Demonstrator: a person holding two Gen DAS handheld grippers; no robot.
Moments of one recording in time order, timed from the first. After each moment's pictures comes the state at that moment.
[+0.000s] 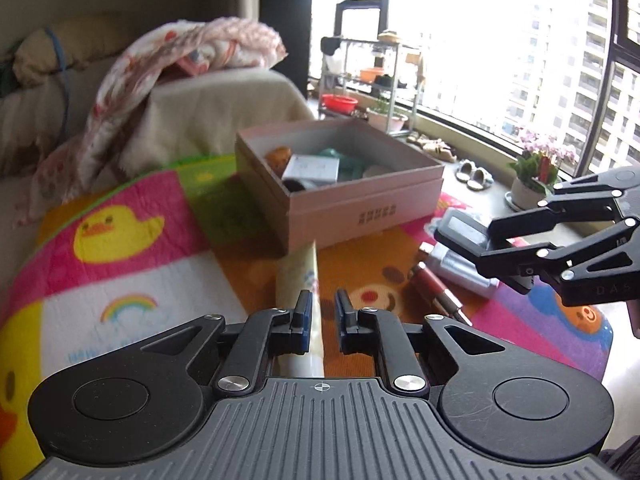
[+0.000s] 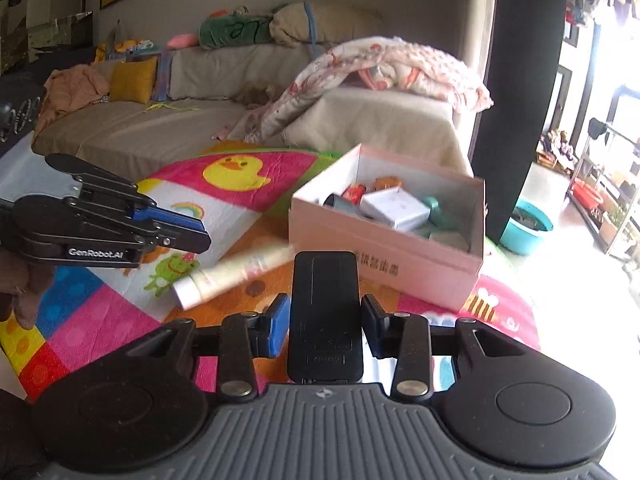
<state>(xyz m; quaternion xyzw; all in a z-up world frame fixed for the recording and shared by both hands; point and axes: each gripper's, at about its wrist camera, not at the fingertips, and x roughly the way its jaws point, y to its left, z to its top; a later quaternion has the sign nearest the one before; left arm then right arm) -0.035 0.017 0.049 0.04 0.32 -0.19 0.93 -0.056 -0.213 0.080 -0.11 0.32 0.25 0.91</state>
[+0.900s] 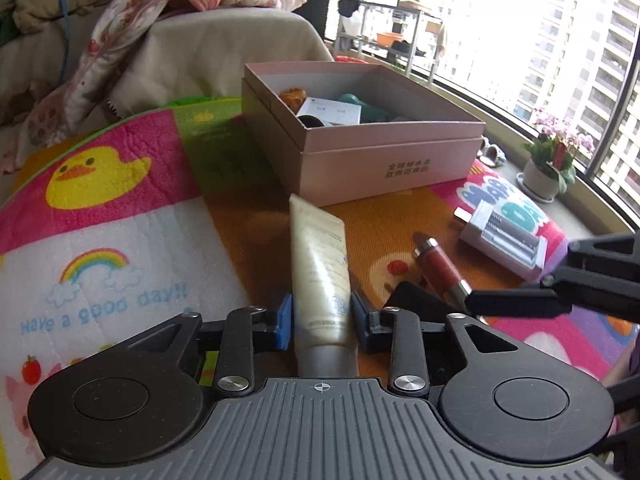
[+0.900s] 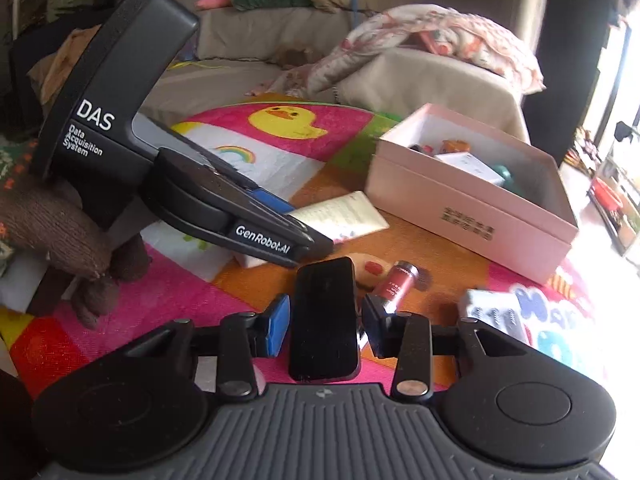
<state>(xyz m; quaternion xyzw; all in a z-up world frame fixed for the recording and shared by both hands) -0.001 0.014 0.009 0.02 0.38 -0.18 0.91 -0.074 -0.138 0.025 -0.18 0.32 0.28 0.89</state>
